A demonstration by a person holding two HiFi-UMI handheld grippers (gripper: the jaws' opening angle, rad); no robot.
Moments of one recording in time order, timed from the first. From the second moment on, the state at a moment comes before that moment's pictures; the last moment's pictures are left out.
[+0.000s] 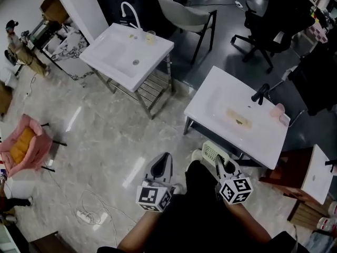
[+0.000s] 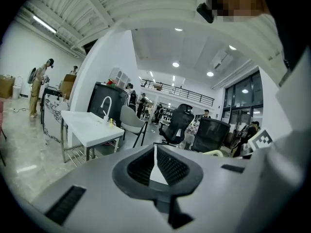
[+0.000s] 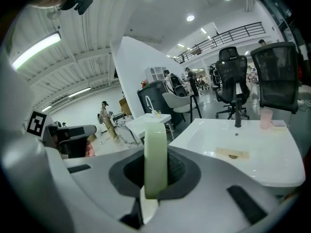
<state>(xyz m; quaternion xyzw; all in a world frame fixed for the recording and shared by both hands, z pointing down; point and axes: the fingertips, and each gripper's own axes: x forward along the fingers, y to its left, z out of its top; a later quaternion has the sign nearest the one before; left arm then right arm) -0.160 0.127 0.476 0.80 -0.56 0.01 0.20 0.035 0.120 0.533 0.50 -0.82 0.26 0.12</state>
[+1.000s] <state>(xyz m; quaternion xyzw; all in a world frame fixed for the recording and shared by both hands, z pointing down) -0.021 -0.128 0.494 0.84 -0.49 0.08 0.21 0.161 -0.102 0.586 0.53 -0.77 0.34 0.08</state>
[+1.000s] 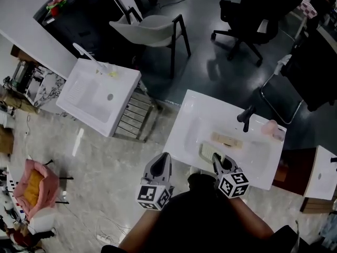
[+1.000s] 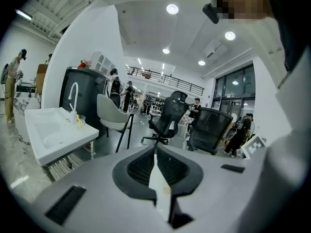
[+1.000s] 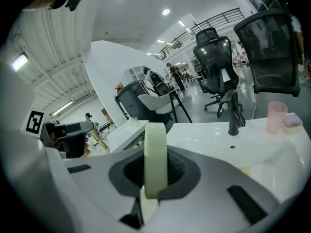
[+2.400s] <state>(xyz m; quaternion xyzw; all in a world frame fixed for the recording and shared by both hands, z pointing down) -0.006 -0.254 0.522 0.89 -0.37 0.06 0.25 0.150 -0.268 0.633 0.58 -0.69 0.42 0.11</state>
